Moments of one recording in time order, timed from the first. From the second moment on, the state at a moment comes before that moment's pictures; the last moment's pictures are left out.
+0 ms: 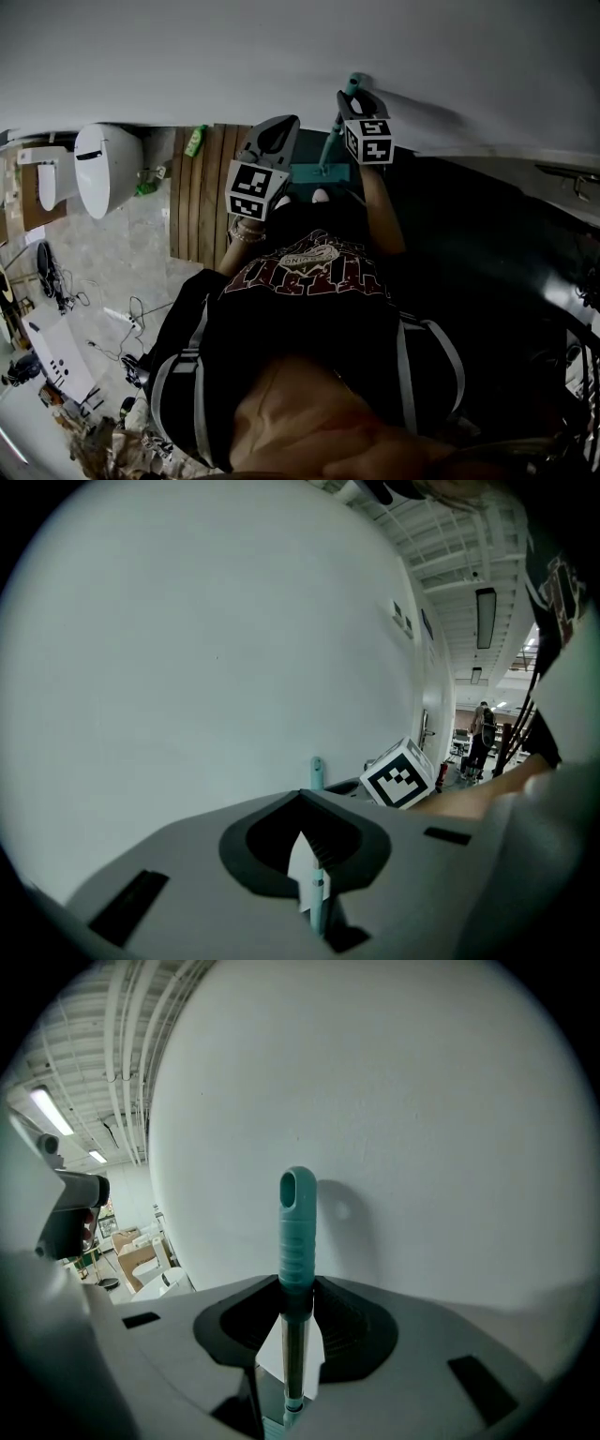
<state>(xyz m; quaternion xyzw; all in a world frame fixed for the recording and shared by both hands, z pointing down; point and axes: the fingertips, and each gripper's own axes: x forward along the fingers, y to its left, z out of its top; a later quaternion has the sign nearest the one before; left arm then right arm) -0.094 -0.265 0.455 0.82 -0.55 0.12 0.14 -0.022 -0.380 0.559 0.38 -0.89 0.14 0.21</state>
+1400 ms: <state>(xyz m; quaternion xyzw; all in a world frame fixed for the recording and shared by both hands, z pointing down) -0.080 -0.254 0.446 0.83 -0.52 0.11 0.13 0.009 -0.339 0.491 0.39 -0.90 0.11 0.16</state>
